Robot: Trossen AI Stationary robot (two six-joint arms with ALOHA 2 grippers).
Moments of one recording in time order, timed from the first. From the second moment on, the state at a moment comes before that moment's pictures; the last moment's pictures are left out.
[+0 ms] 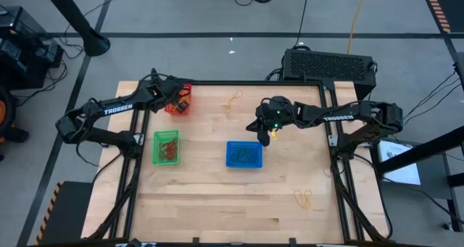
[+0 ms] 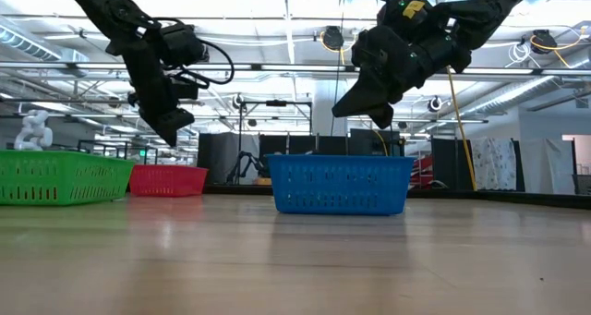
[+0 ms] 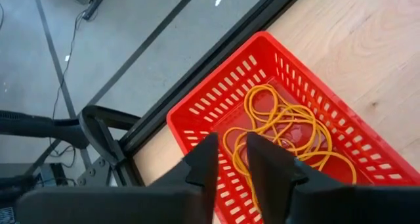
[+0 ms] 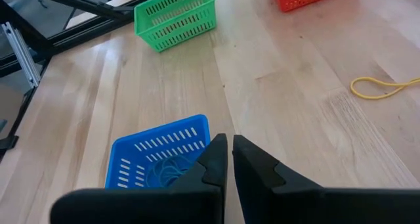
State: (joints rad) left arm 0.69 1.25 0.73 -0.44 -0.47 0.06; right arm -0.28 1.45 0.76 0.15 -0.29 0.22
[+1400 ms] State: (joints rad) left arm 0.53 2.01 1.22 -0.15 0.02 -0.03; right arm -0.28 1.45 0.76 0.16 -0.29 0.19
